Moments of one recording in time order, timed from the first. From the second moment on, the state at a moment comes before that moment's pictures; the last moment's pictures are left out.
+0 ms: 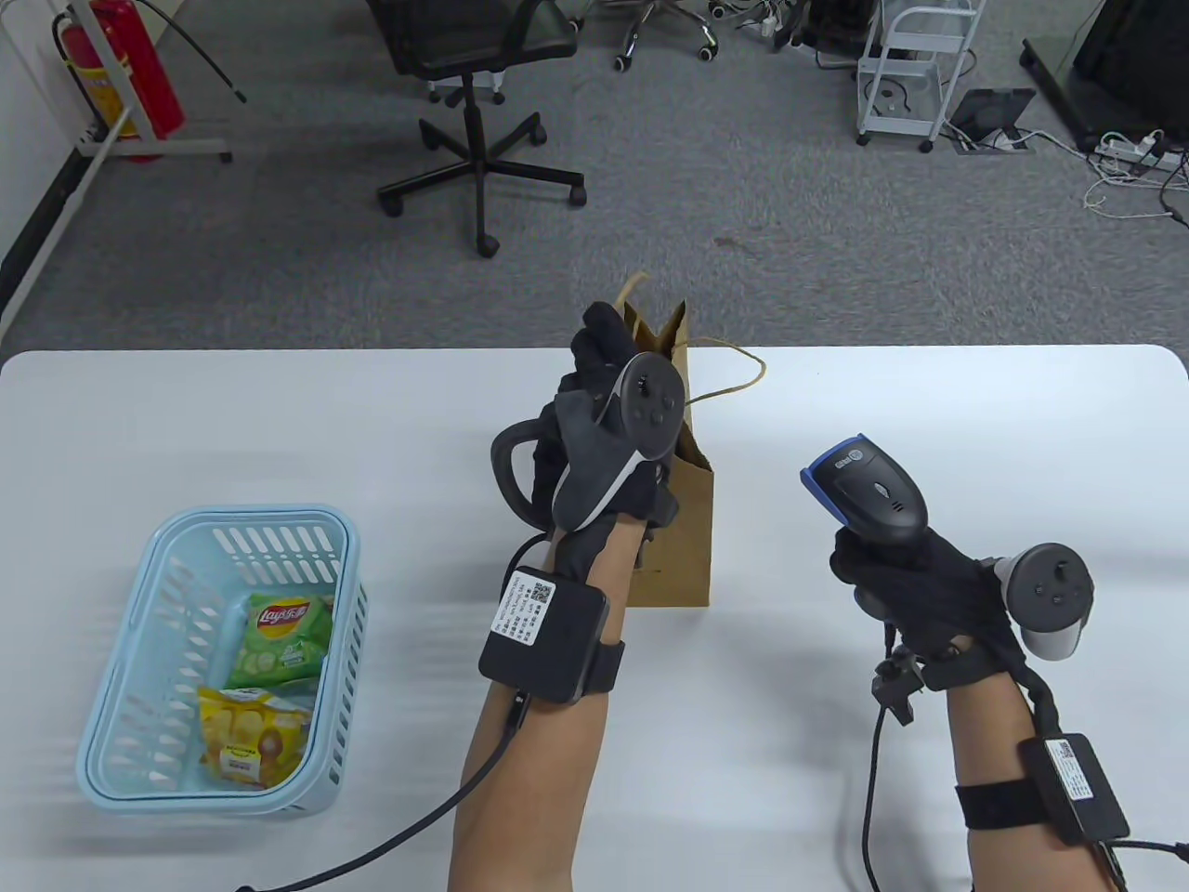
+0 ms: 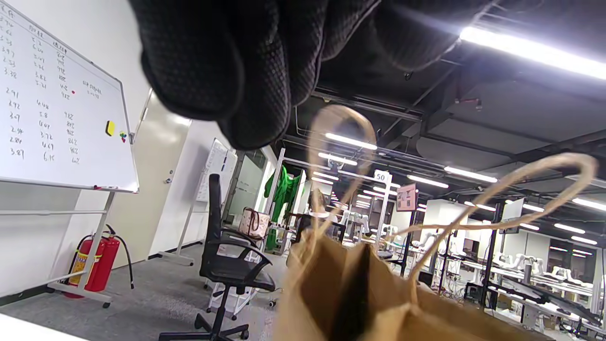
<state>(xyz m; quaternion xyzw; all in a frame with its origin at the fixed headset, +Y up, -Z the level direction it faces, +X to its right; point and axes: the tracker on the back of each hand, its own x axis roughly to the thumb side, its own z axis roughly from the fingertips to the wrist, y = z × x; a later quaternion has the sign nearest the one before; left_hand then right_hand) -0.046 -0.487 -0.359 0.19 0.01 0.13 0.97 0.277 -0.650 -0.312 0.25 -0.13 0.80 0.53</state>
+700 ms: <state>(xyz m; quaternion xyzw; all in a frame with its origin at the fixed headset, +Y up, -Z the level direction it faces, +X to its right) -0.327 -0.599 -0.319 -0.21 0.22 0.12 0.94 0.267 -0.663 -0.318 0.24 -0.10 0.83 0.48</state>
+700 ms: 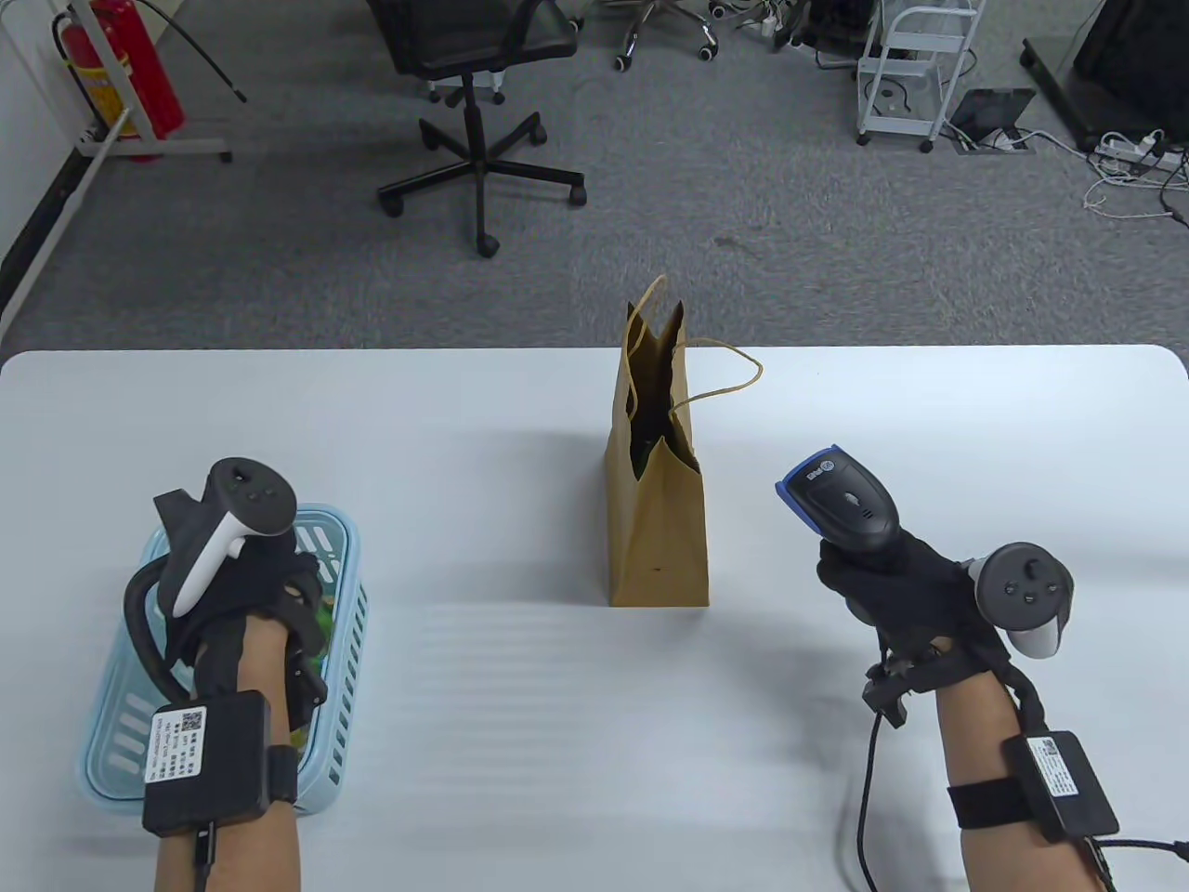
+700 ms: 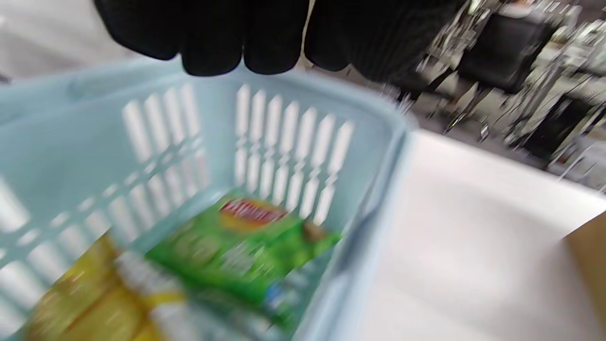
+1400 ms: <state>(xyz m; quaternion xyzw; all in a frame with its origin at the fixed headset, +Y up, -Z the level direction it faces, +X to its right) -0.381 -0.698 -0.313 -0.40 0.31 0.06 0.86 0.263 -0.674 -0.321 0.23 -0.08 0.85 0.46</state>
